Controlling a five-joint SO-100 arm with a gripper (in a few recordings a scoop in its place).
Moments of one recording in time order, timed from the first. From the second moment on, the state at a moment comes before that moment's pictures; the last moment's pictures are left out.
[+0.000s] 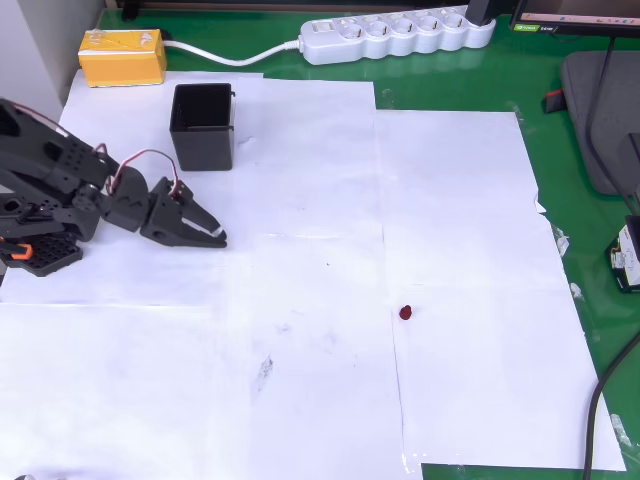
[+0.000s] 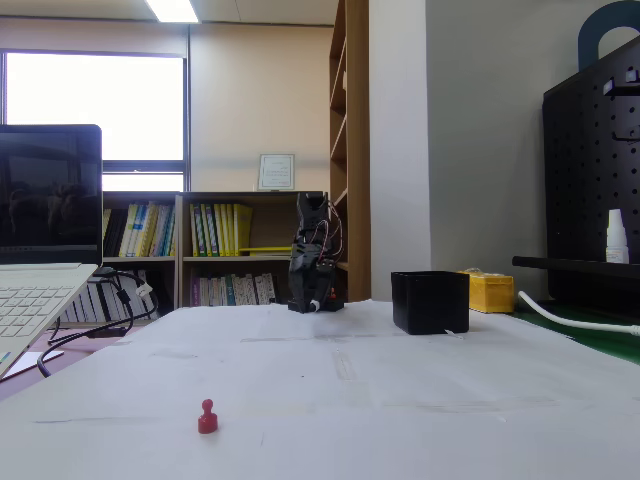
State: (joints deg) arm 9.9 61.8 1.6 -25.1 -95.9
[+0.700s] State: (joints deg) arm 13.2 116.9 18.4 -72.8 -91.2
